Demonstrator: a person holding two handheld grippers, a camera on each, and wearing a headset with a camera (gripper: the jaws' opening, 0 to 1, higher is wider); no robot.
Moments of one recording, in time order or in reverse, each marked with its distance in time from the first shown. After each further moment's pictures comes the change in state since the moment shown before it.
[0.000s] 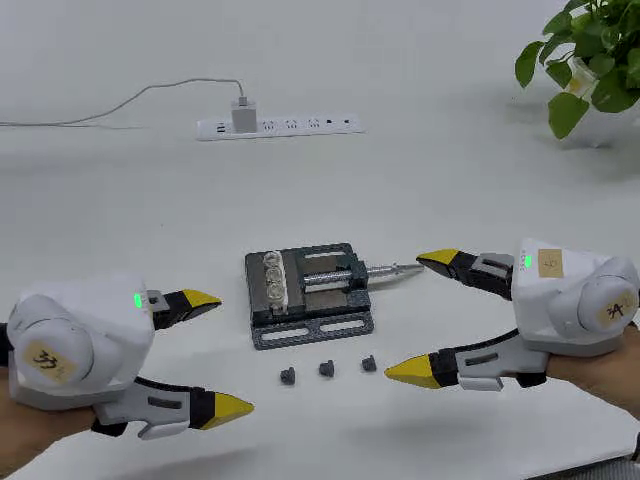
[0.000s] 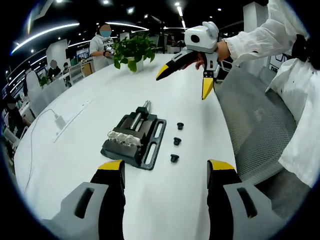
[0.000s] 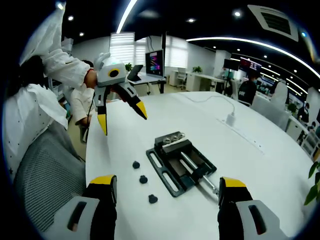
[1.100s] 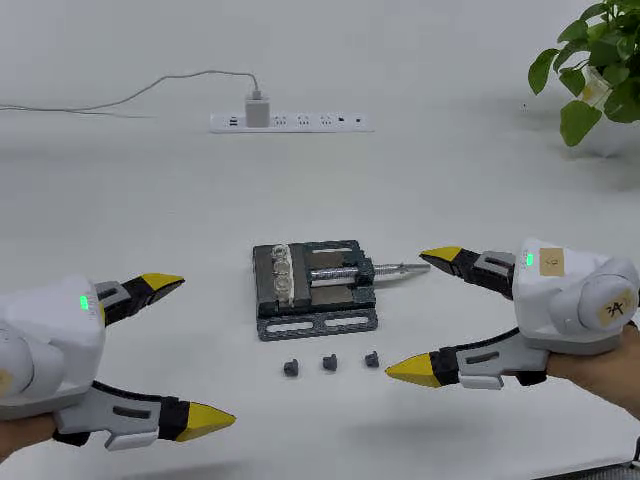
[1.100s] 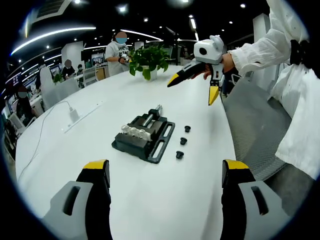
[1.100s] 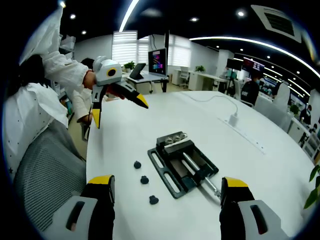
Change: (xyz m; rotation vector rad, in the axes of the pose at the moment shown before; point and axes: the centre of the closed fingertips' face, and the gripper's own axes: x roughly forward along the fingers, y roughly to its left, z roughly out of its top) left arm -0.029 0.010 -0.011 -0.085 -0.116 0.091; right arm 0.003 0.003 0.003 -0.016 0.012 0.020
